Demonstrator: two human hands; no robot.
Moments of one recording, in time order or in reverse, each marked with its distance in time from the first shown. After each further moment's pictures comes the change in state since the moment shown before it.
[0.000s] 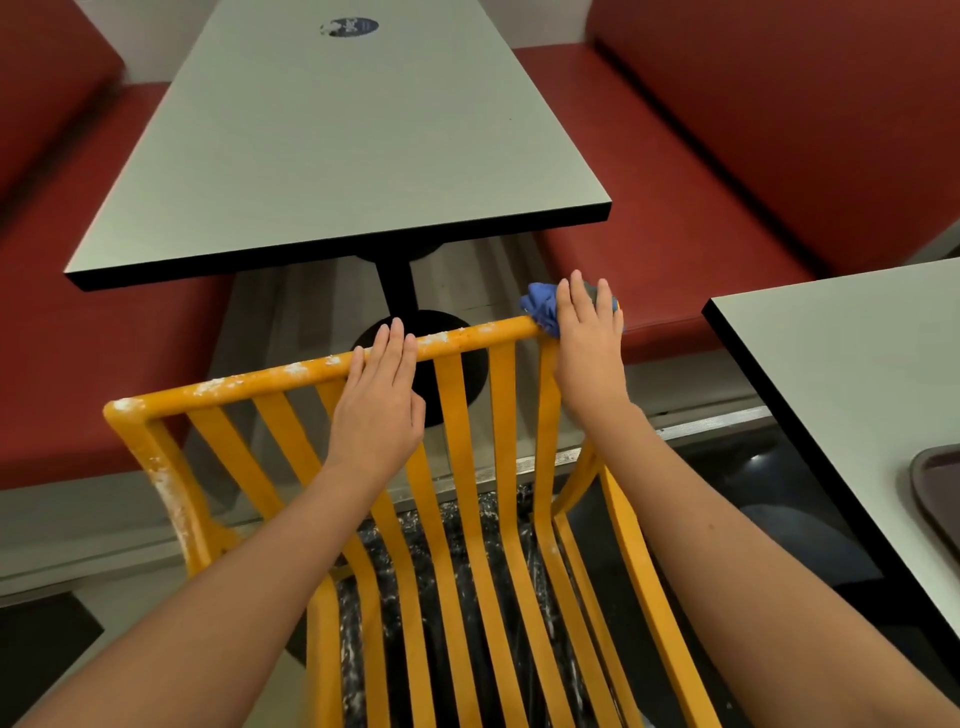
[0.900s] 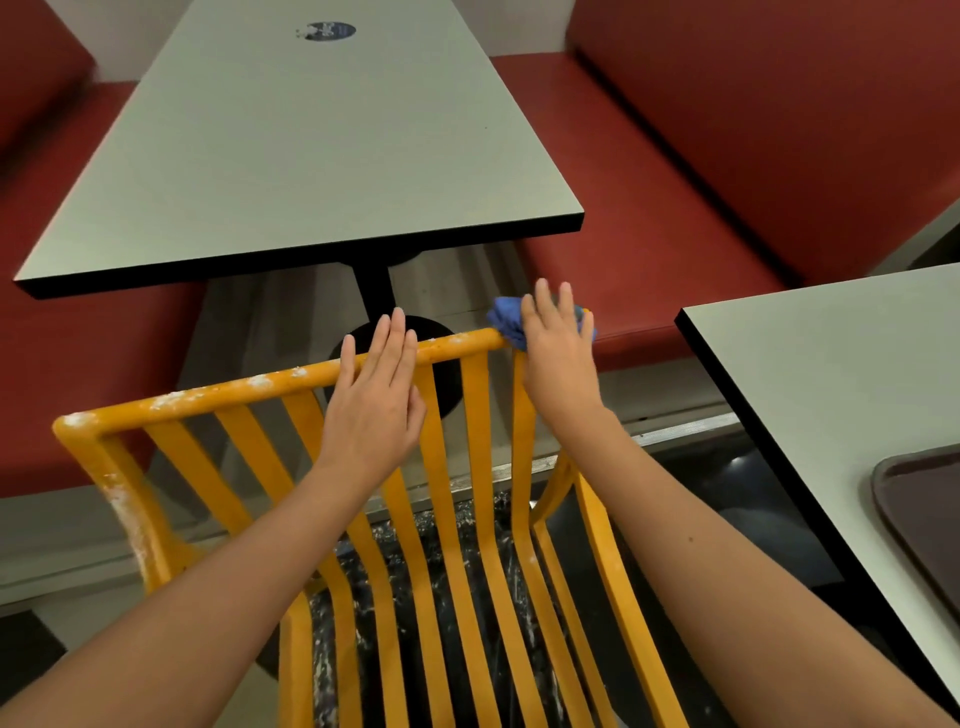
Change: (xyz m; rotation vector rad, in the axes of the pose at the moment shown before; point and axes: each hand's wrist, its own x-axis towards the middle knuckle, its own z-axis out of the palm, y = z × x) left_hand 0.013 0.022 -0.004 0.059 0.079 0.076; right_hand 0.000 -0.003 -0.012 -0.082 -0.062 -0.069
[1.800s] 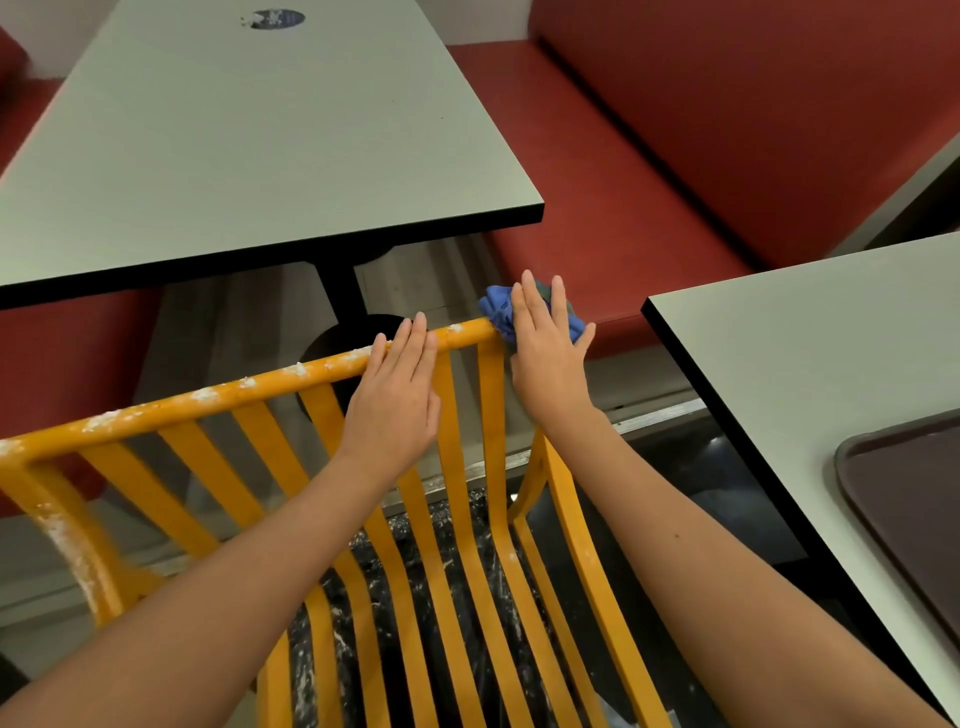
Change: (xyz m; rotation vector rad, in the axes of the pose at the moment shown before) left_hand 0.025 0.042 0.014 -0.100 -0.039 0.096; right_hand -0.003 0.025 0.007 0.085 0.021 0.100
